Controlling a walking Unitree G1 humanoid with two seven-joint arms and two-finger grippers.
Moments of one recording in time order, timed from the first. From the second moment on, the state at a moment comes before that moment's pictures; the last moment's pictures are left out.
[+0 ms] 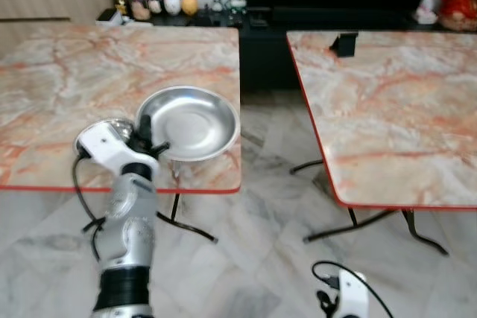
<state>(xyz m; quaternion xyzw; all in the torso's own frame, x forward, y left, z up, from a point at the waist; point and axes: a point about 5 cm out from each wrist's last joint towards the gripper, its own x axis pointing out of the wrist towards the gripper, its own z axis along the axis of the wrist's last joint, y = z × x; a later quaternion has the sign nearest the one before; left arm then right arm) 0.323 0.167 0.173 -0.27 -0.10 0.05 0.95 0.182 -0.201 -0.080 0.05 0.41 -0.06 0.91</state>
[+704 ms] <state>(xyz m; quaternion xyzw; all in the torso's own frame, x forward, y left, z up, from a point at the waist) 0.321 0.182 0.170 -0.25 -0.10 0.07 0.96 0.180 -0.187 -0.083 0.07 0.41 -0.05 0.91</state>
